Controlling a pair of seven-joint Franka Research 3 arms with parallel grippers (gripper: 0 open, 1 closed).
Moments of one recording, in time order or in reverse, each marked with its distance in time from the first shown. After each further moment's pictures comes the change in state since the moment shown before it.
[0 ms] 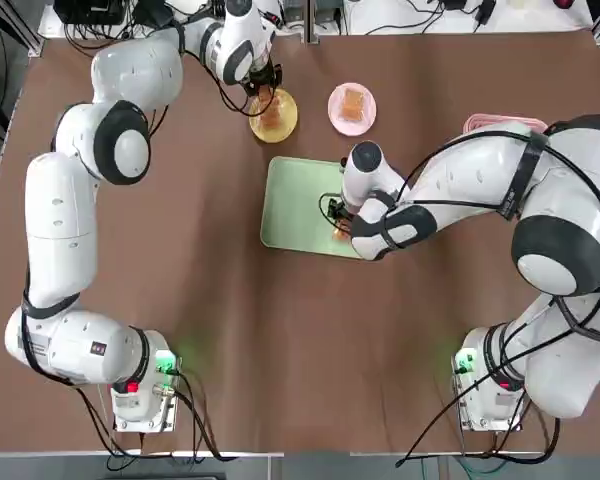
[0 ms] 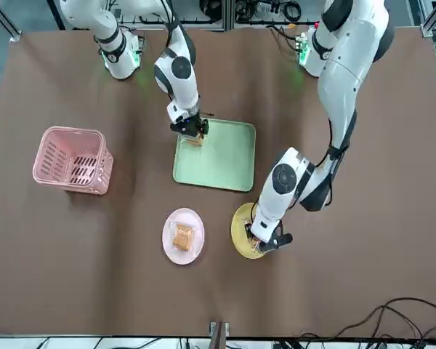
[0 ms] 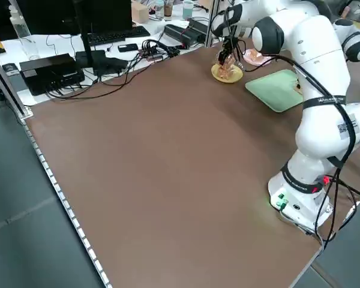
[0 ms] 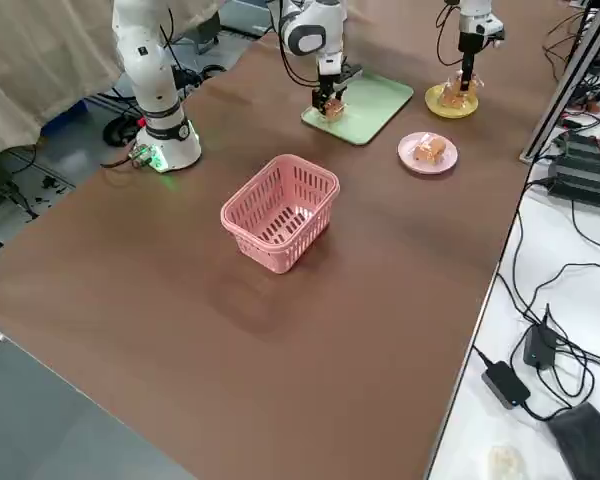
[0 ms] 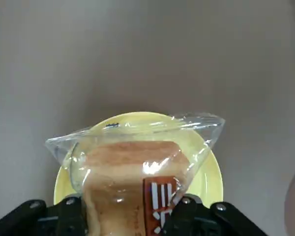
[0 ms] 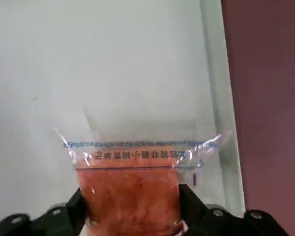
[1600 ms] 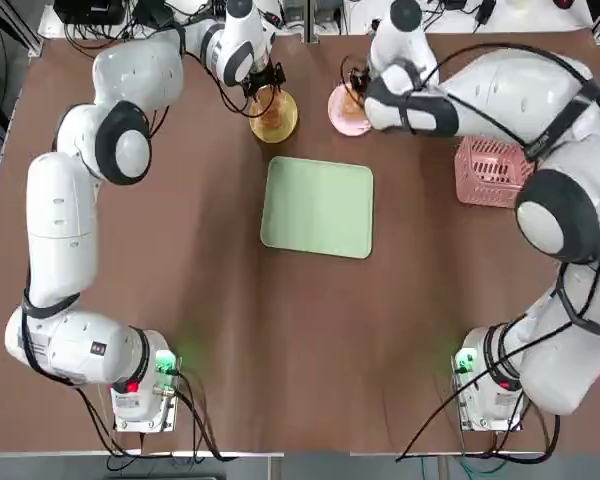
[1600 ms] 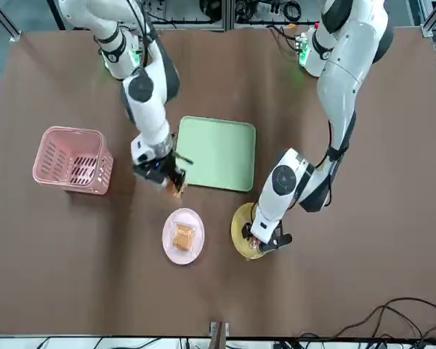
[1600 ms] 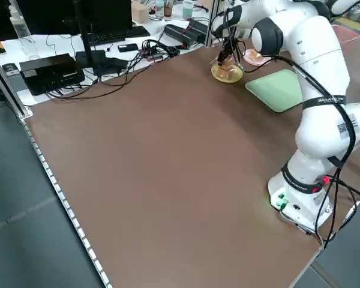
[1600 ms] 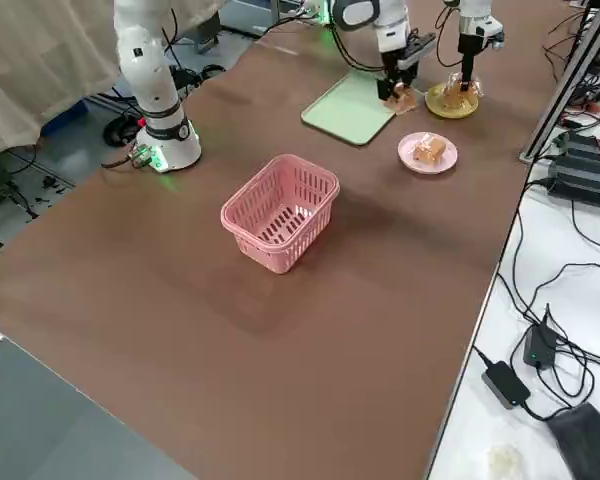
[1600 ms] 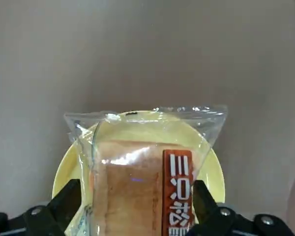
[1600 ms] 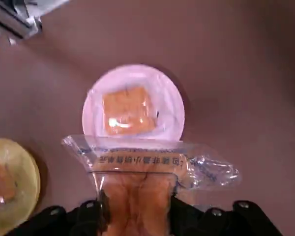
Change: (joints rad) left arm -0.001 0.009 0.000 0.005 0.000 0.000 -0.001; right arm -0.143 0.041 -0.234 0.458 -0.002 -0.196 -0.177
